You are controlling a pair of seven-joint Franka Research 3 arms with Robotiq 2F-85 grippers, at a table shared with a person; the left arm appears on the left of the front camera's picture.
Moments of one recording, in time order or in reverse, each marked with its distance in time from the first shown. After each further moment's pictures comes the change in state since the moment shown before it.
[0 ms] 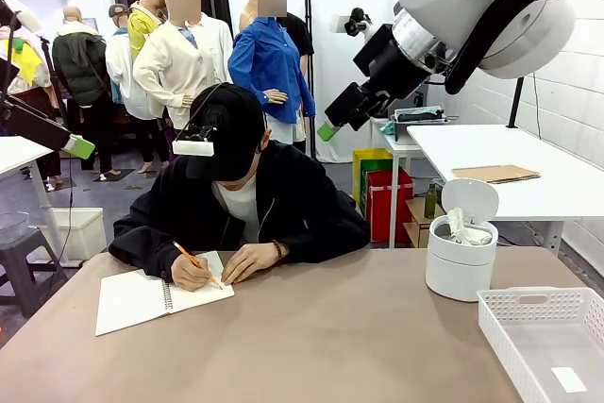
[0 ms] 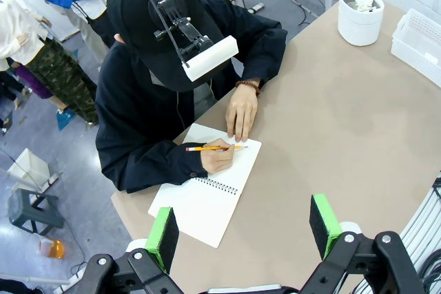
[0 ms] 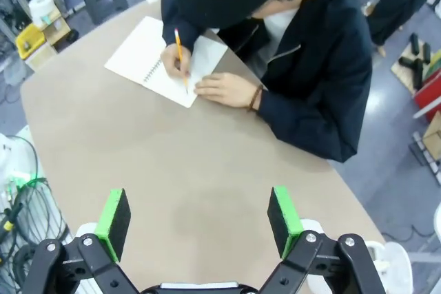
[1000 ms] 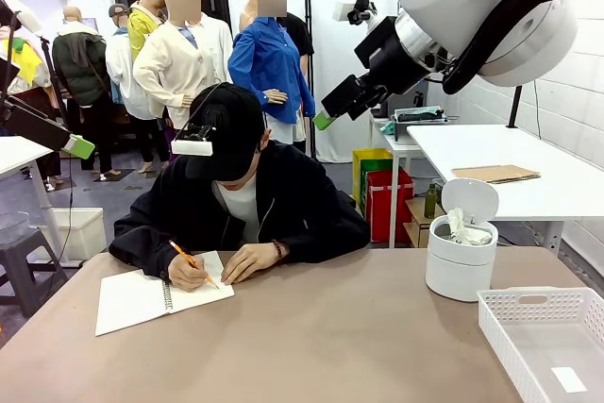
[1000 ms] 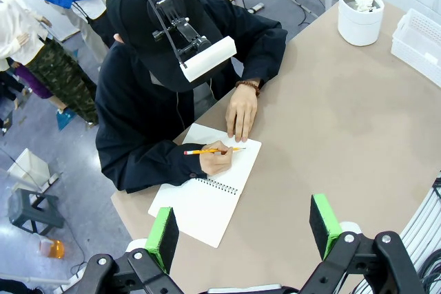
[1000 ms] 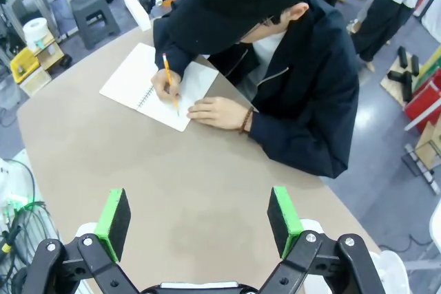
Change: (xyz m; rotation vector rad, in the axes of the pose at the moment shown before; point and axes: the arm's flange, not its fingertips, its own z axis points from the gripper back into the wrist) left arm 0.000 0.000 0.000 0.000 0.000 0.000; right arm 0.001 0.002 0.006 -0.034 -0.089 -0.016
